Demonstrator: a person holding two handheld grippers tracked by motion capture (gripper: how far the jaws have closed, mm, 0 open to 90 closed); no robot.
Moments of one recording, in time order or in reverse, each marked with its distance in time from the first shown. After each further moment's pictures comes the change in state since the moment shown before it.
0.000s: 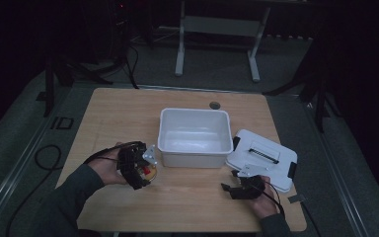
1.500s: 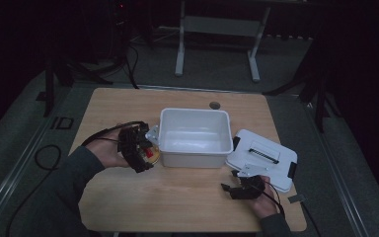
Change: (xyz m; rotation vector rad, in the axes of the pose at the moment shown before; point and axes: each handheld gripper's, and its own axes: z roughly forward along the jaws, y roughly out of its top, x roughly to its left) left arm 0.023 0.032 -0.050 -0.009 0.039 0.003; right arm 0.000 0.000 0.000 0.000 0.001 -0.003
